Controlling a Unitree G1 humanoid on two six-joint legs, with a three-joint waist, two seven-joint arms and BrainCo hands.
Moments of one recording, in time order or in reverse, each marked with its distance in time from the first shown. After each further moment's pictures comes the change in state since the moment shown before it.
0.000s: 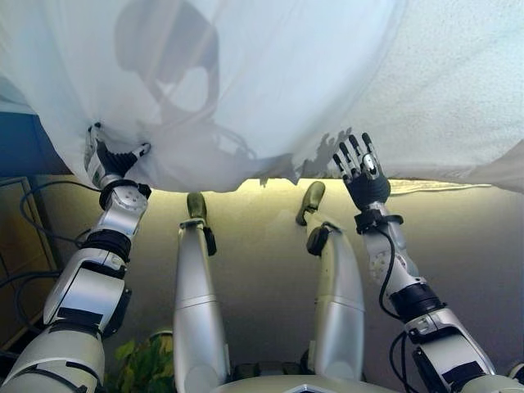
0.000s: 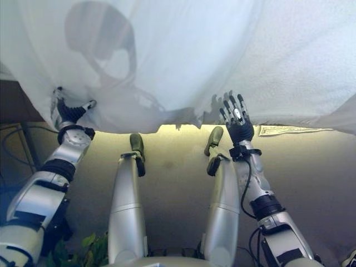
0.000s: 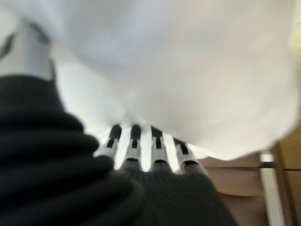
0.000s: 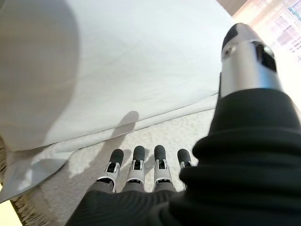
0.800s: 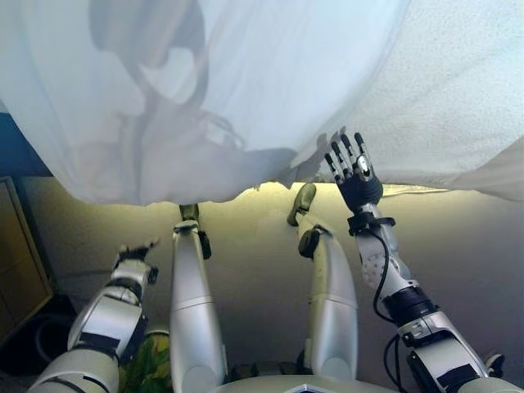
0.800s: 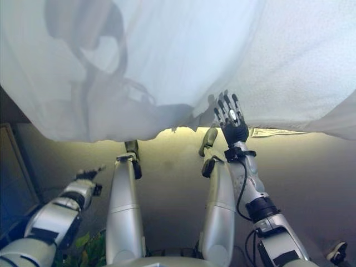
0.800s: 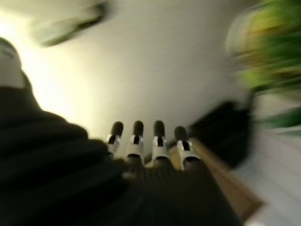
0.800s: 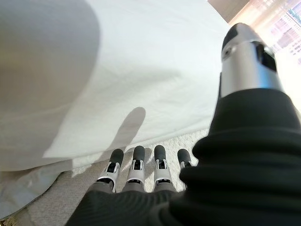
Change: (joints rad) left arm 0.283 -0.137 0.071 0.306 -0.100 0.255 -0.299; right arm 0.019 0.039 0.014 -0.055 0.005 -0.024 0.008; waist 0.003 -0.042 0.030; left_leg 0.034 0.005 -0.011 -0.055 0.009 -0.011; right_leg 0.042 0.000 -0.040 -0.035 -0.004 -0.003
